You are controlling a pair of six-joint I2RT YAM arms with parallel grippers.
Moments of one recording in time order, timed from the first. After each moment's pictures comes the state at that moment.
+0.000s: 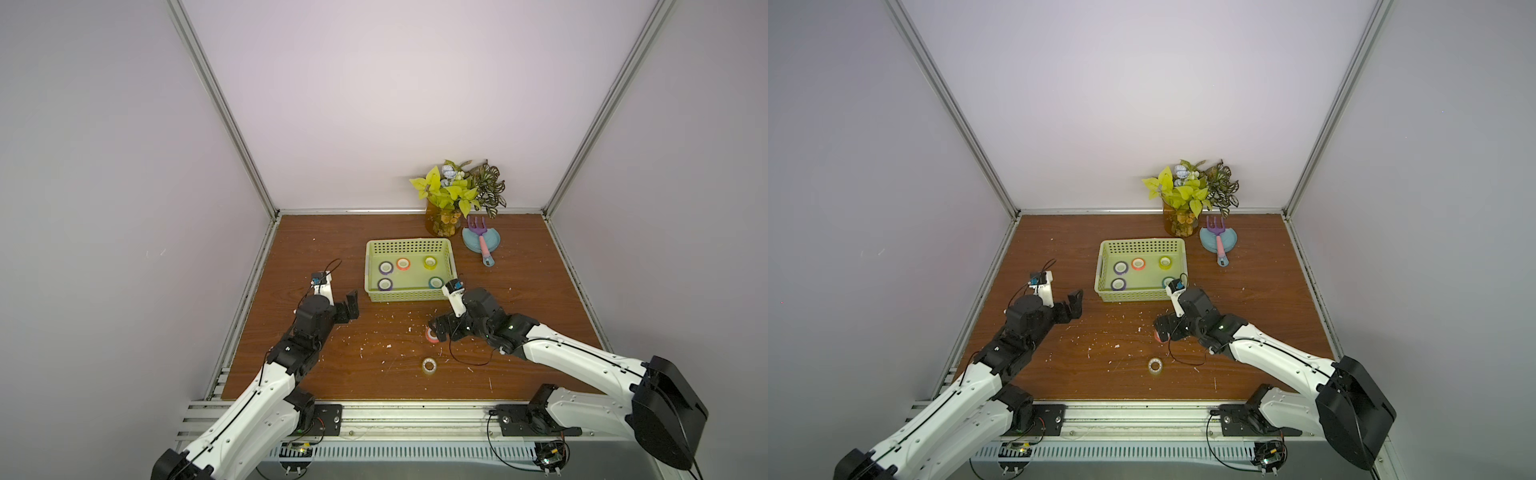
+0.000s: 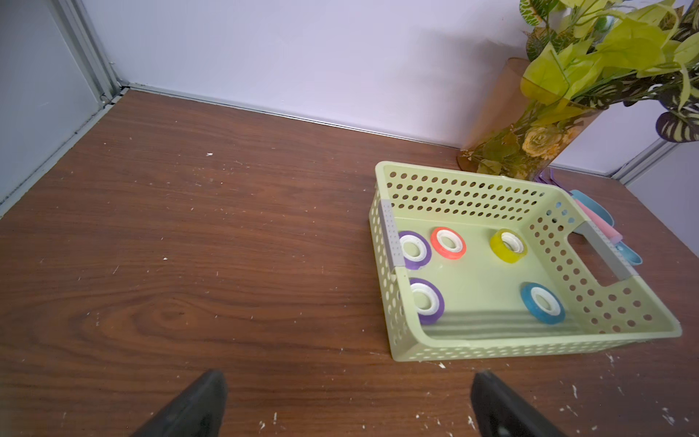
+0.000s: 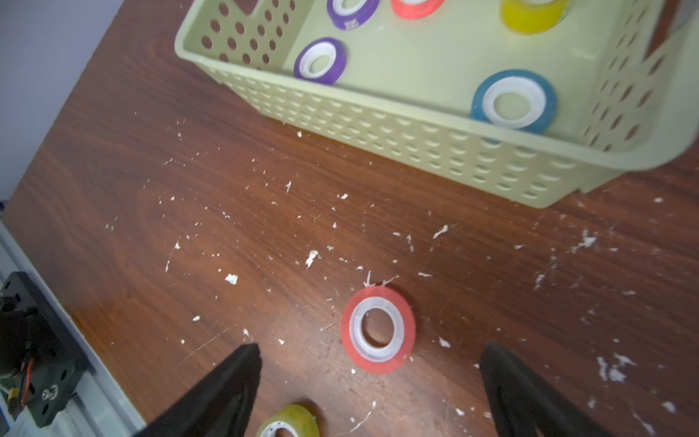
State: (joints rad) left arm -0.40 0.71 0.36 -0.05 -0.22 -0.34; right arm 0.80 1.21 0.66 -0.25 -0.02 0.43
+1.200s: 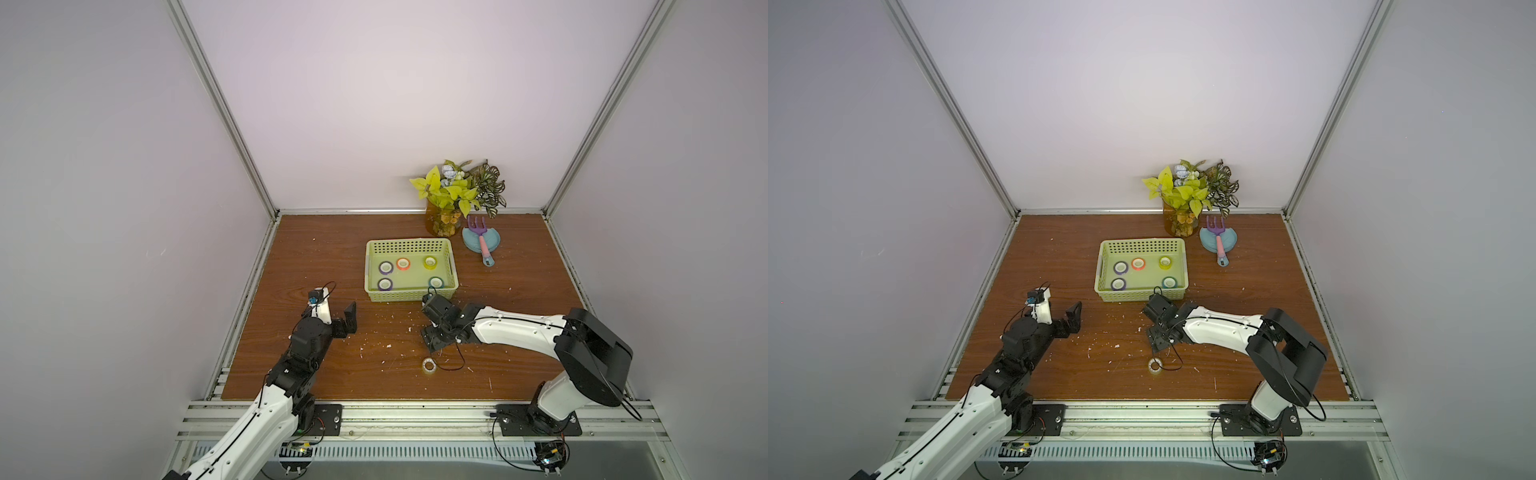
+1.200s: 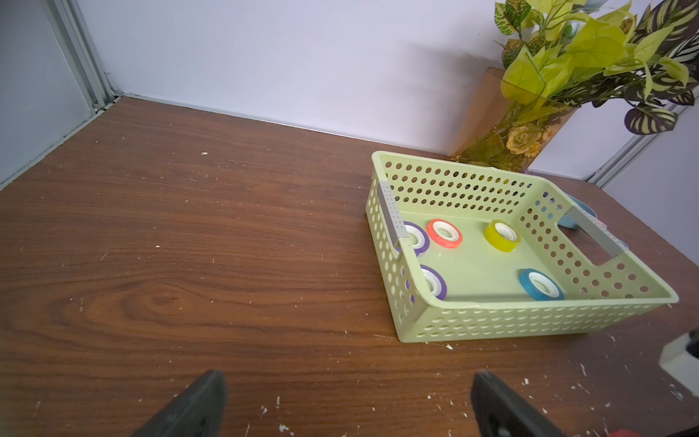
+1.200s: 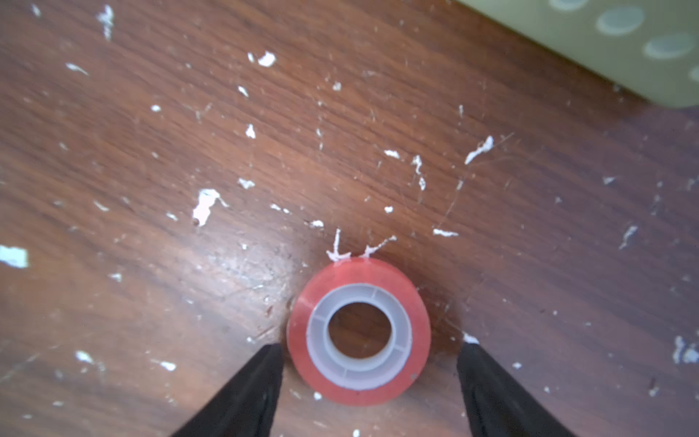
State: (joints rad) left arm -0.40 0.56 0.14 0.11 -0.19 -0.31; right arm 0.93 1.61 0.88 -0.50 0.17 0.46
